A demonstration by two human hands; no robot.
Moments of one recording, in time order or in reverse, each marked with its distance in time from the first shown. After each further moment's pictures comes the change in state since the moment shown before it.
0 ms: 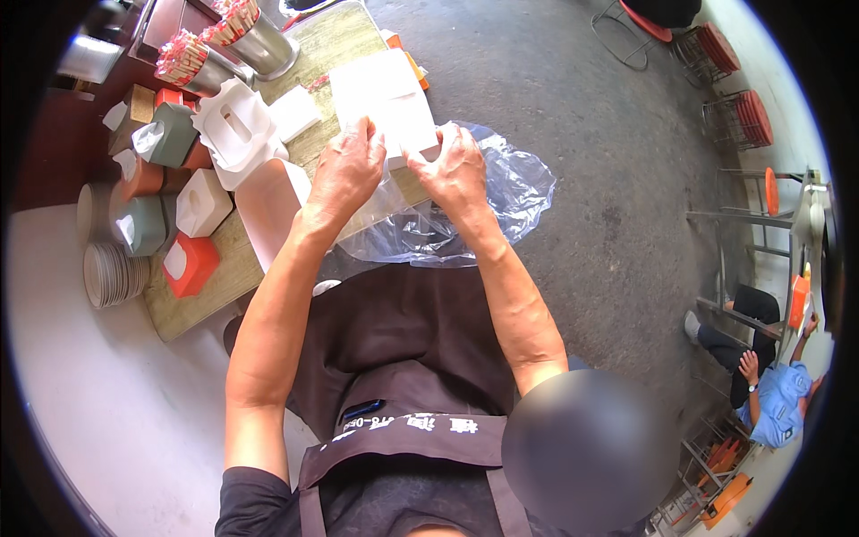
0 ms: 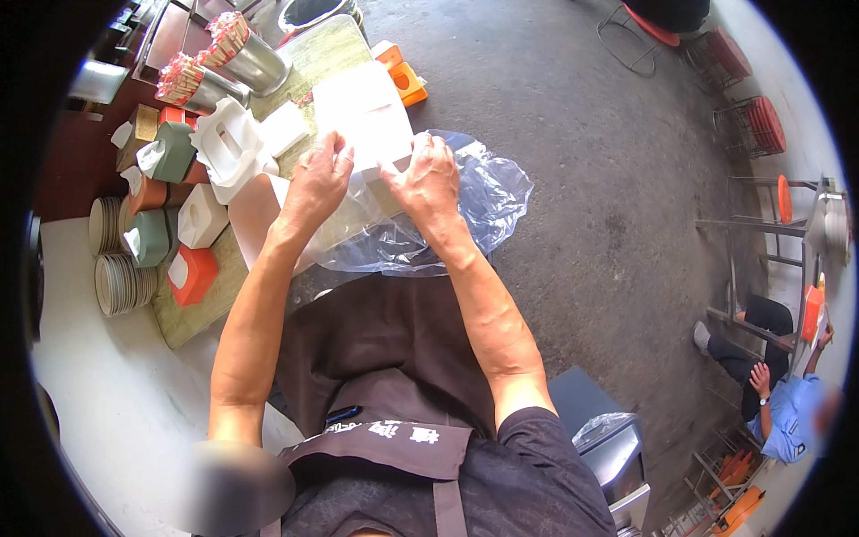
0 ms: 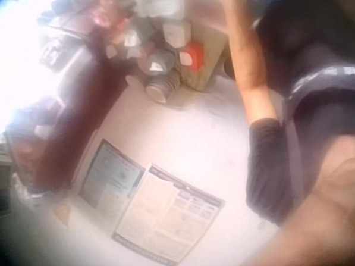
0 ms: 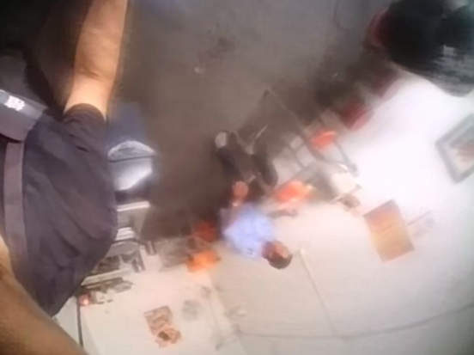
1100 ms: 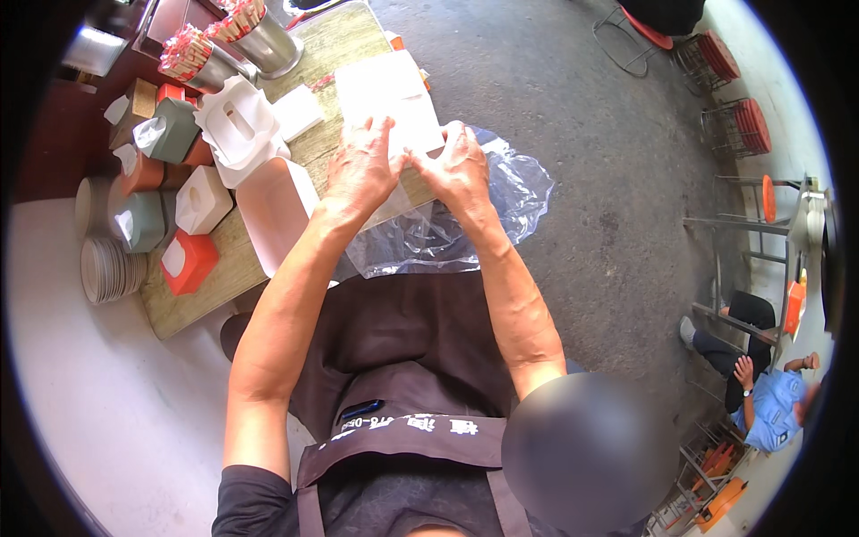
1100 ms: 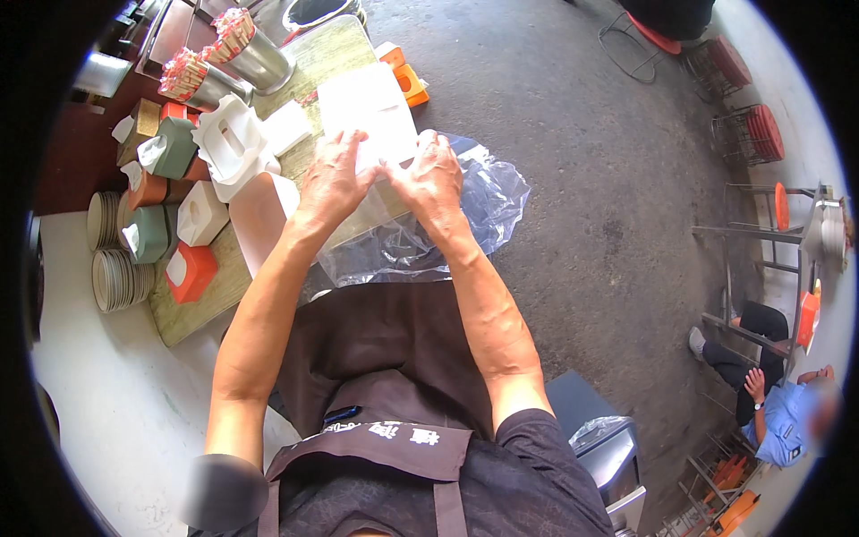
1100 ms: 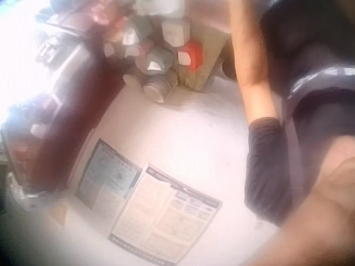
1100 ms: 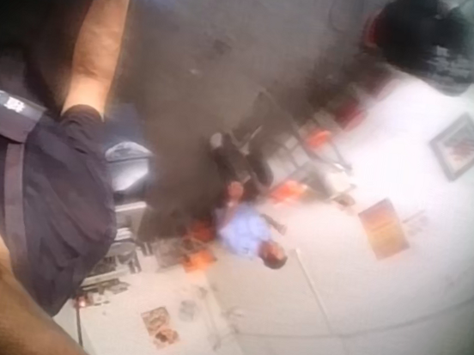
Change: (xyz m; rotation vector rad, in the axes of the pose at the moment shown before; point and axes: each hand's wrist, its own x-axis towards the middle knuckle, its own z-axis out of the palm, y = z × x) left_hand 0.003 0.001 0.017 0.258 -0.027 0.051; right_hand 0.008 -0.002 -0.004 -0.019 -0.081 0.090
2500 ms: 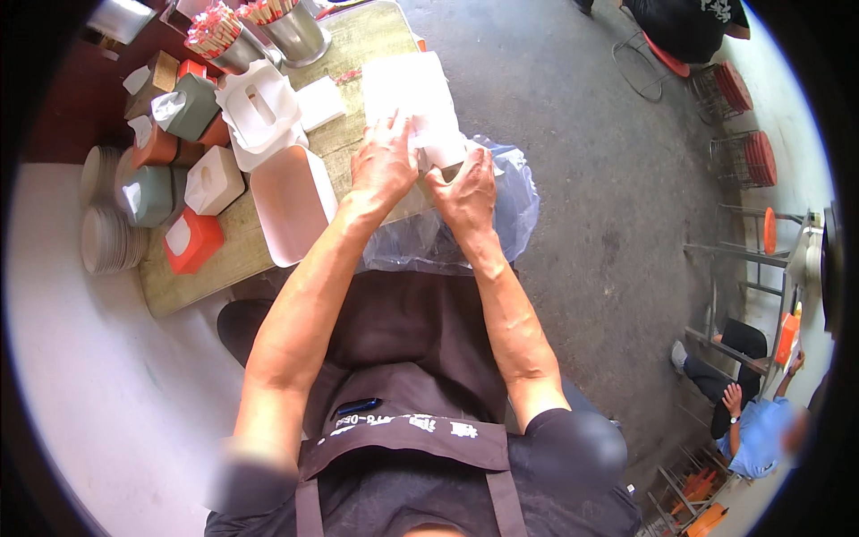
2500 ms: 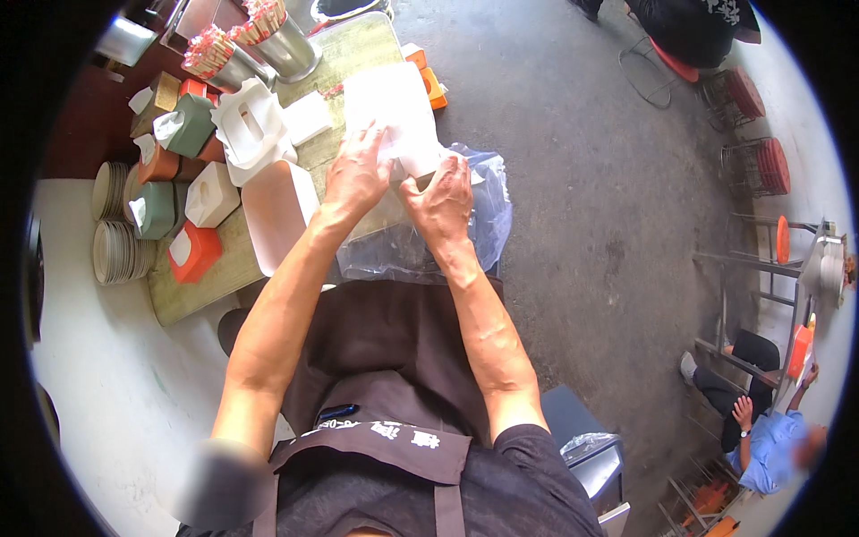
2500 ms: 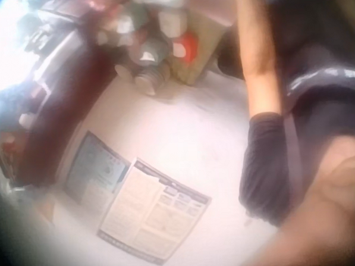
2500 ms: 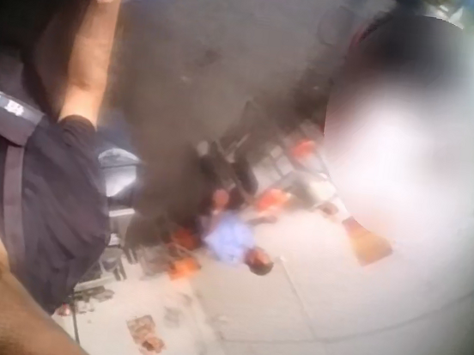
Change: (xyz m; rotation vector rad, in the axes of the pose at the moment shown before) left_hand 0.001 -0.004 0.019 -0.016 0.050 -0.109; right_hand -0.022 0.020 0.028 0.038 0.241 -0.221
